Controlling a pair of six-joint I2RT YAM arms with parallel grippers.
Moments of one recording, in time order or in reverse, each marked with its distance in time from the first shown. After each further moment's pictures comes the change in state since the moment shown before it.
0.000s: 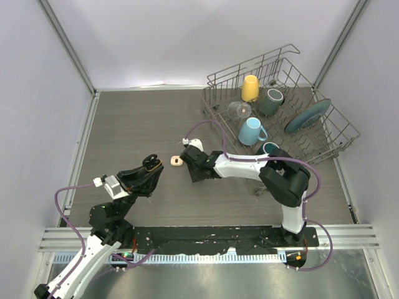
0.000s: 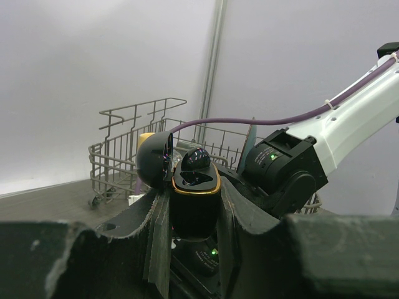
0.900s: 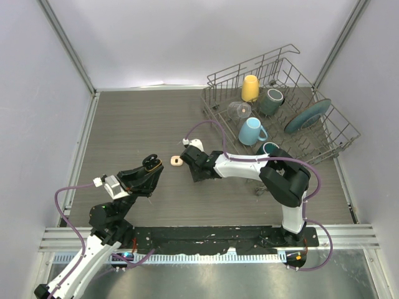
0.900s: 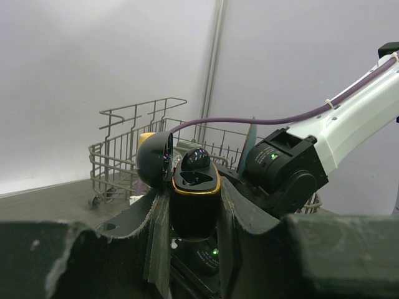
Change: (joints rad) left arm 0.000 0.000 0.000 0.000 -0.001 0.000; right arm 0.002 -0.001 0.001 -0.016 0.006 -0.006
